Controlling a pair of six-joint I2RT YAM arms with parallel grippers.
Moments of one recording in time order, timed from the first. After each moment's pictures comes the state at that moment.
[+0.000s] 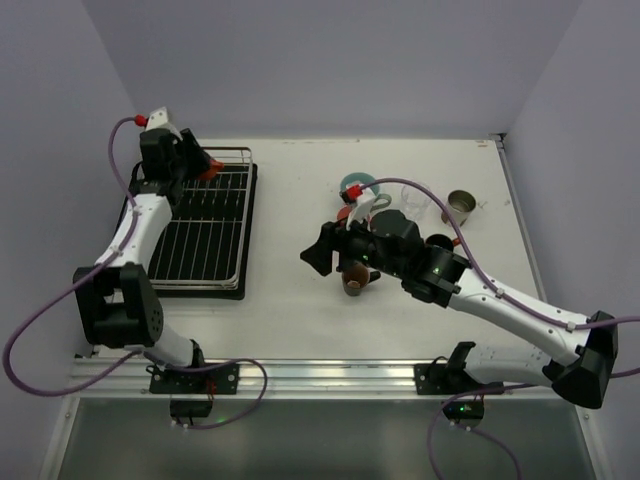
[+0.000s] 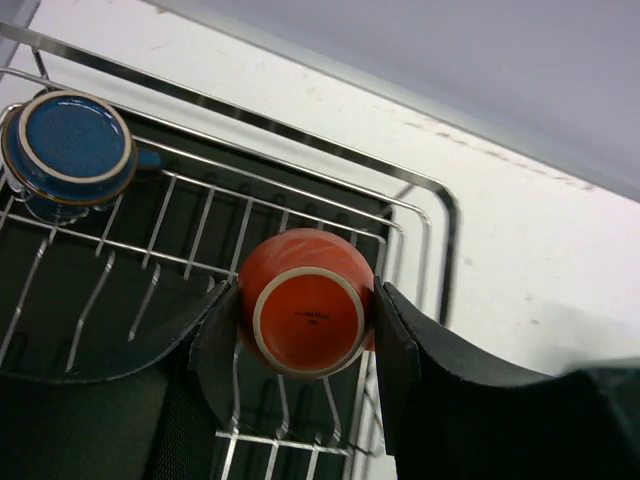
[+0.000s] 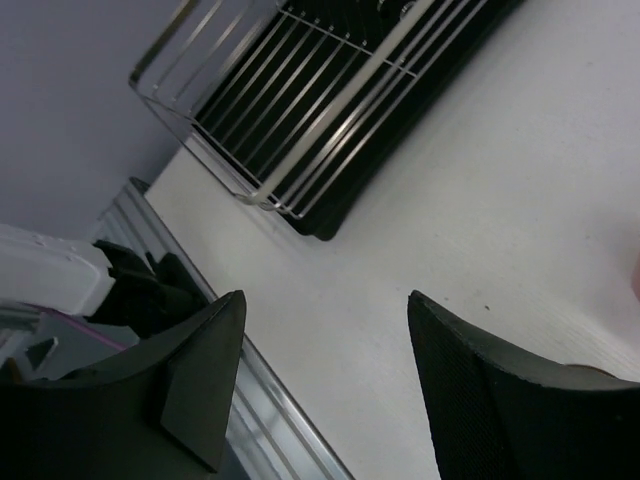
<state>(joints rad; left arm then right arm) 0.07 1.58 1.26 -0.12 0.01 -0.36 0.97 1.14 1.03 -0.23 0.02 0.47</state>
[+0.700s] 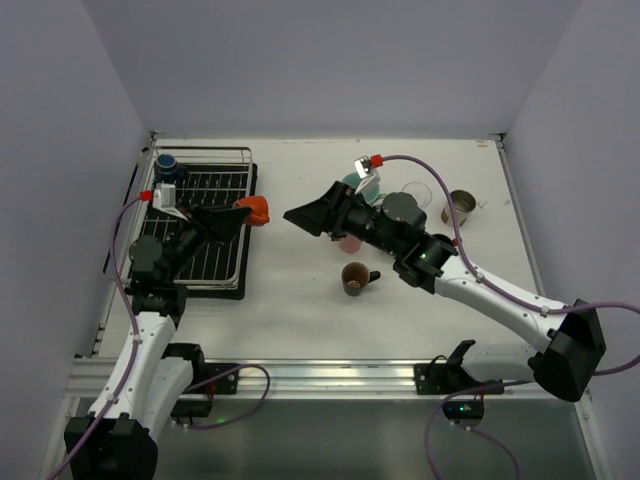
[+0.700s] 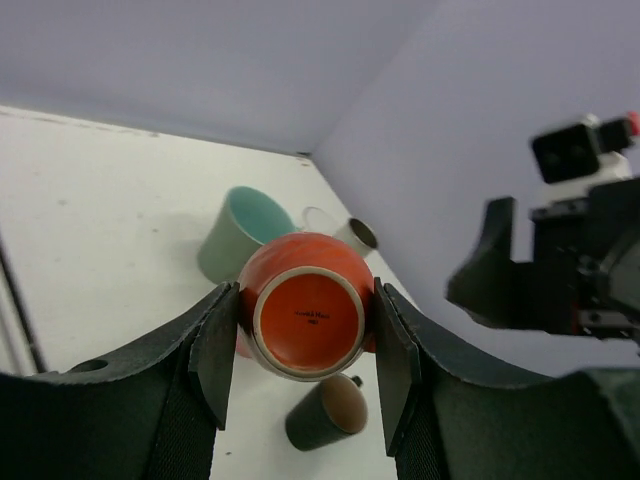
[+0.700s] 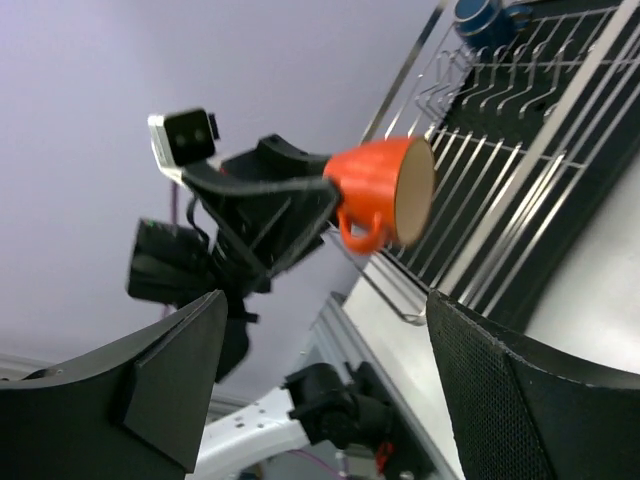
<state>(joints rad) -0.01 0.75 0.49 0.45 0.57 -0.79 0.84 1.24 0.99 0.24 -0.18 0.95</state>
